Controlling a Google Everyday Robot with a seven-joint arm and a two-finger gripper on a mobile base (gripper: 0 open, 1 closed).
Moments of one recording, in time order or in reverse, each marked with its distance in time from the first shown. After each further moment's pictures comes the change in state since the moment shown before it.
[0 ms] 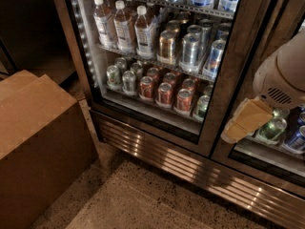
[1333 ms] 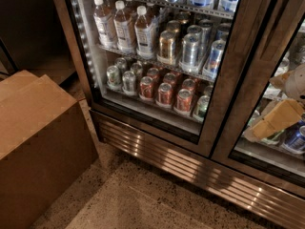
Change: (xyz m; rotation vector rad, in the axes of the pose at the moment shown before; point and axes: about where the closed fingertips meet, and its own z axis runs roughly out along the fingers) arm 0.033 -0.024 0.019 -0.242 -0.232 0.064
